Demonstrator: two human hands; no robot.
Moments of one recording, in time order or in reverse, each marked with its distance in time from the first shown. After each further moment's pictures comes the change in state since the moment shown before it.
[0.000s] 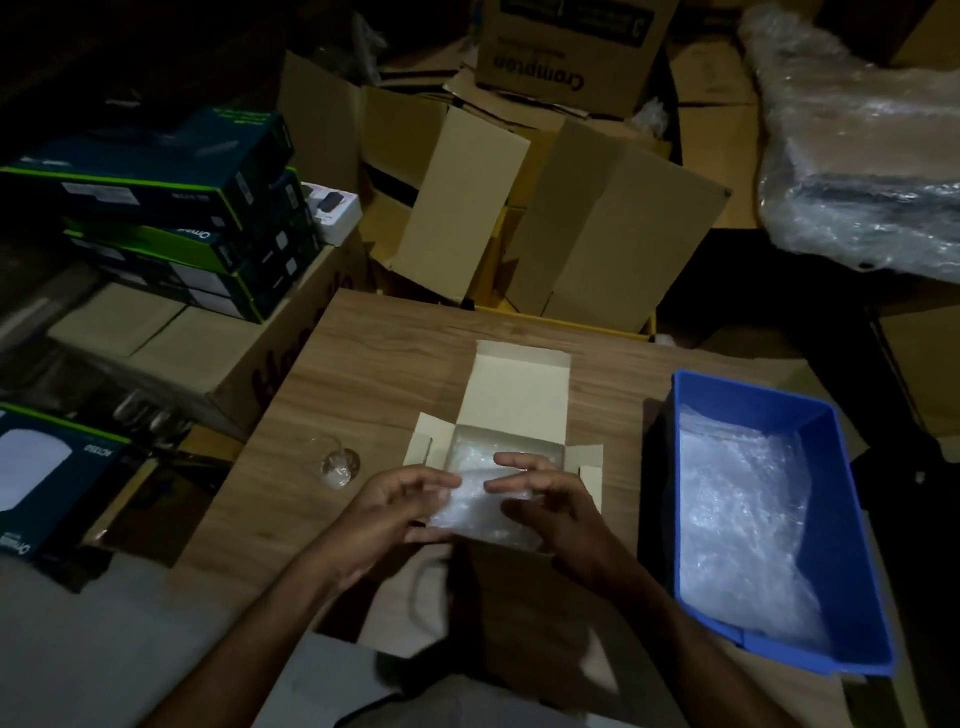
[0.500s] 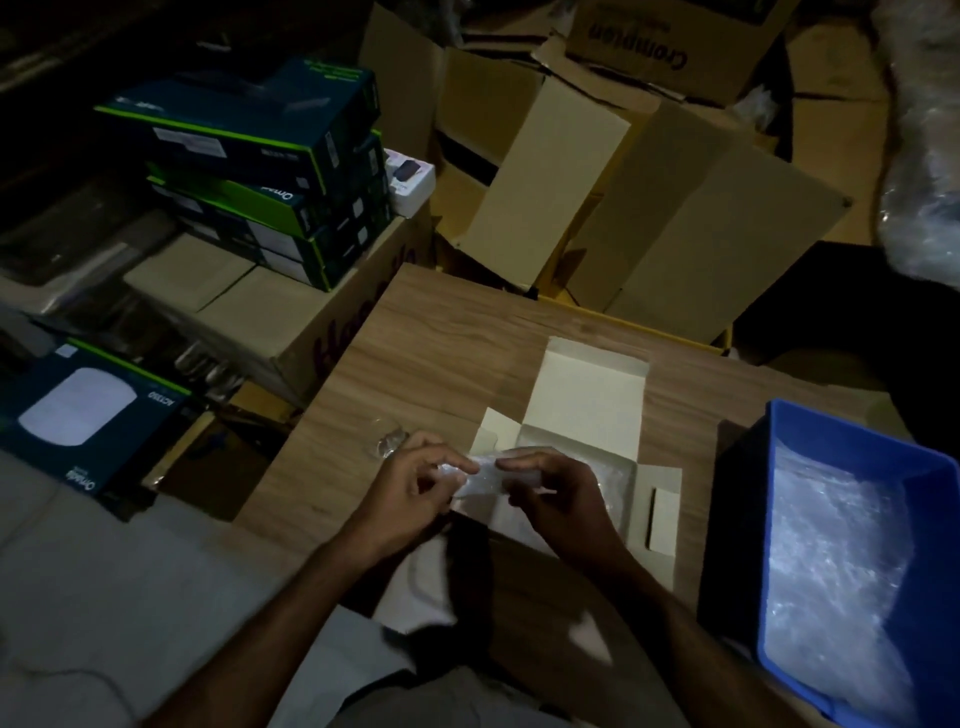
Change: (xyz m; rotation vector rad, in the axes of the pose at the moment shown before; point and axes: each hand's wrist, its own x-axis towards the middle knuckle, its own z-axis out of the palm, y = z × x) left_hand 0.006 -0.011 -0.062 0.539 0.329 0.369; right_hand 0.060 0.018 0.068 -0.041 0.013 -0.143
